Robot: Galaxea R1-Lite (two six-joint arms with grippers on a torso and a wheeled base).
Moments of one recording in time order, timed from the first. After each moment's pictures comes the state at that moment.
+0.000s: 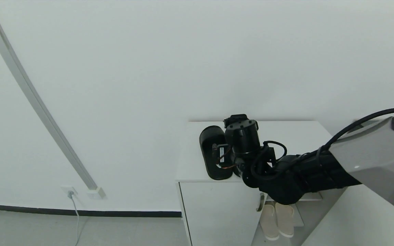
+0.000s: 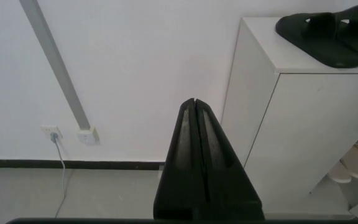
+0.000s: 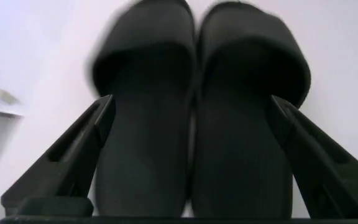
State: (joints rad) left arm 0.00 0.00 0.00 0.00 0.05 0.01; right arm 0.79 2.16 -1.32 -0.53 -0.60 0.21
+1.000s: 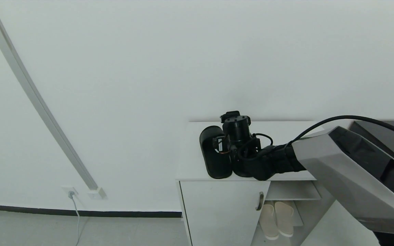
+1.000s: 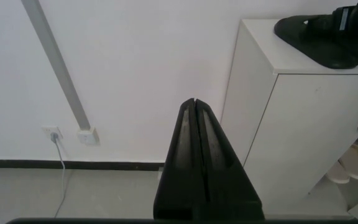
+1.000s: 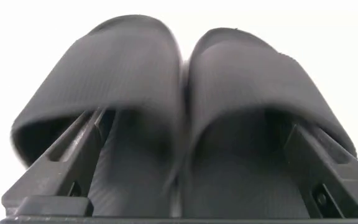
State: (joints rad) left arm 0.00 0.00 0.00 0.00 0.05 0.01; right arm 0.66 2.42 -1.72 -0.44 -0.52 0.12
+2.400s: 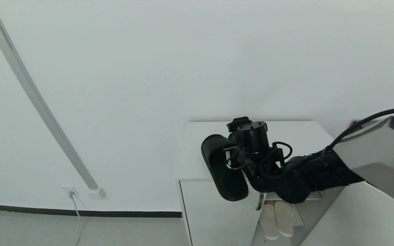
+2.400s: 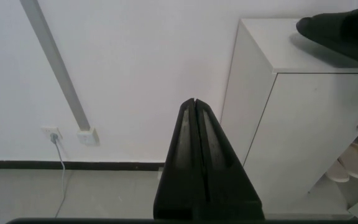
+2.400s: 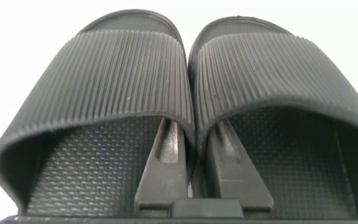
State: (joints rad) left arm 0.00 0.00 0.00 0.00 0.05 0.01; right arm 0.74 2.12 -1.23 -0.57 -0.48 0.11
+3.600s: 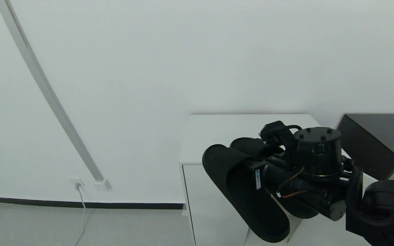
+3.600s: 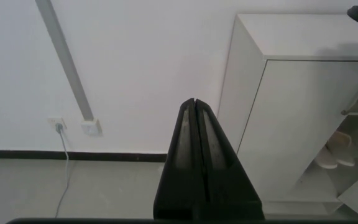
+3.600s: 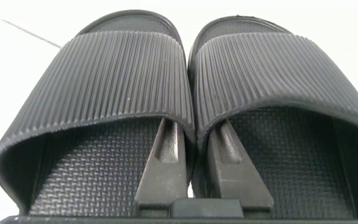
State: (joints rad) left arm 0.00 0.00 0.00 0.00 0.05 0.00; right arm 0.77 1.75 -0.79 -0.69 -0.25 0.10
